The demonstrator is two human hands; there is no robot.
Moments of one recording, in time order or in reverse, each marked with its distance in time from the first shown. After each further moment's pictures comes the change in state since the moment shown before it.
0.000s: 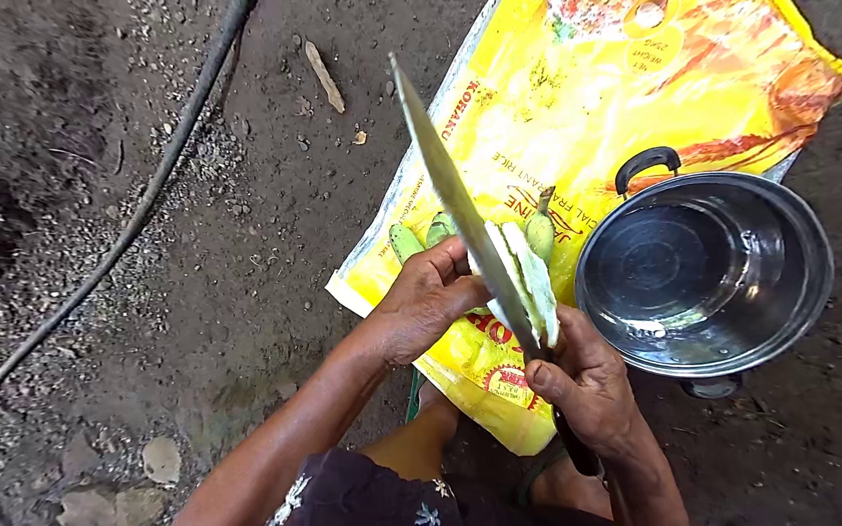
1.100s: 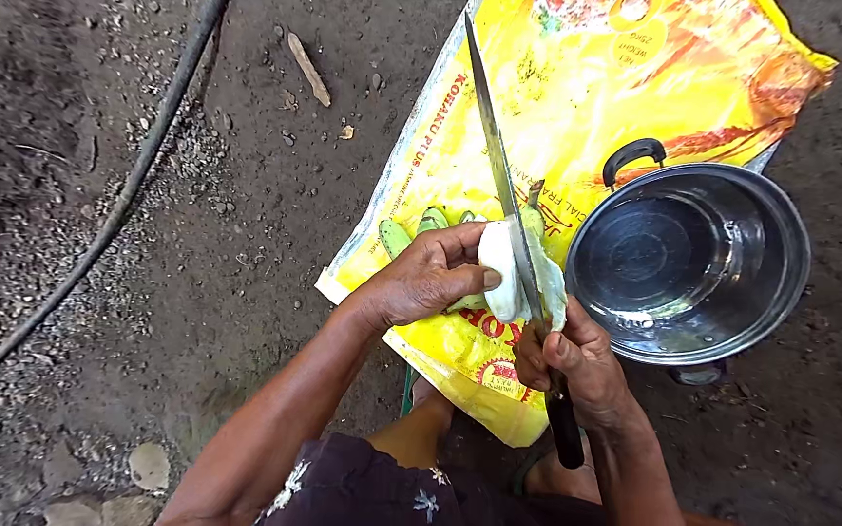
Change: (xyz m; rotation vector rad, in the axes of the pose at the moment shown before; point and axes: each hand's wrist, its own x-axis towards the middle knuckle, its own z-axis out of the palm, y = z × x) left_hand 0.026 -0.006 -0.018 0.131 -0.306 0.076; right_hand 0.001 0.013 -0.008 0.456 -0.042 0.104
